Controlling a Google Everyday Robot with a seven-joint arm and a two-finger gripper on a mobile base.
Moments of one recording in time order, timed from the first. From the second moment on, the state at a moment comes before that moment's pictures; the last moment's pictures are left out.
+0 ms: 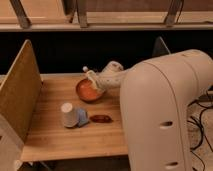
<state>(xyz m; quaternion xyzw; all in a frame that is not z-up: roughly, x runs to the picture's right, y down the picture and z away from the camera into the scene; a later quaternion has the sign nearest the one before) -0.036 -0.031 0.886 -0.11 -0.09 0.51 0.85</state>
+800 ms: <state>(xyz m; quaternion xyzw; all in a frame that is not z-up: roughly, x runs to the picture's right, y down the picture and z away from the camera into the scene) -0.035 -0.031 0.886 -0.11 -0.09 0.51 0.85</state>
